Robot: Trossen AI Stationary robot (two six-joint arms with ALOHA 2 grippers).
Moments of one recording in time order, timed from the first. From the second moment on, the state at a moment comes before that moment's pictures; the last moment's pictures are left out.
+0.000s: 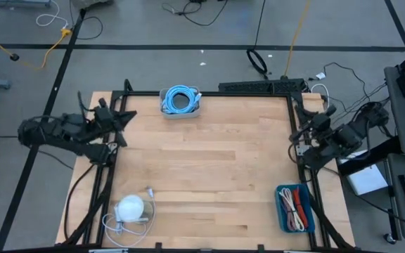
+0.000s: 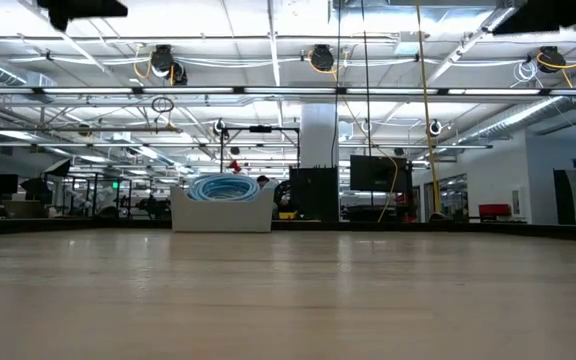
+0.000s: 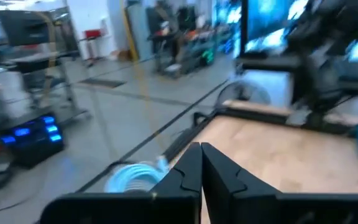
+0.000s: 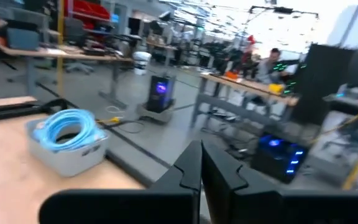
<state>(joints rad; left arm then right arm) -0.18 0.42 0.71 -0.40 -0.72 0.01 0.60 0.67 0.88 -1.56 1.57 1.12</state>
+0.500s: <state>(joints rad) 0.02 0.18 0.29 -0.18 -0.36 -0.07 0.85 0.58 0.69 -1.00 1.48 0.63</state>
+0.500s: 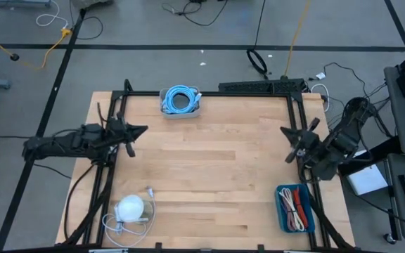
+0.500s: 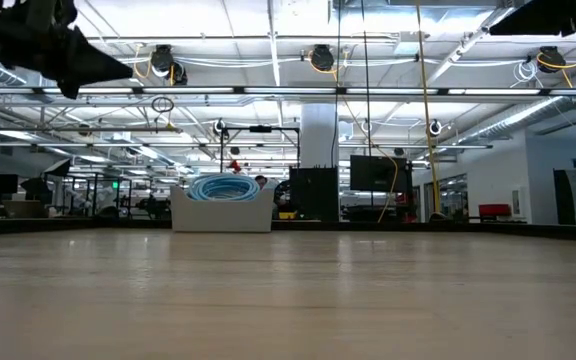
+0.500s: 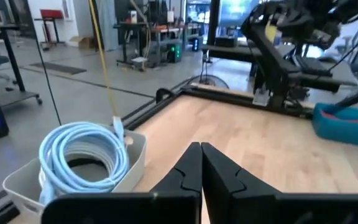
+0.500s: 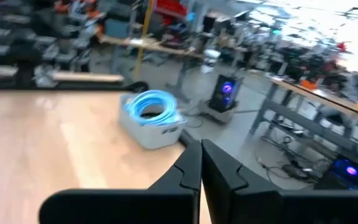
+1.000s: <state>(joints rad) 0.10 0.18 0.28 -0.15 -0.26 -0.09 0.71 0.58 0.68 -0.73 1.30 0.28</state>
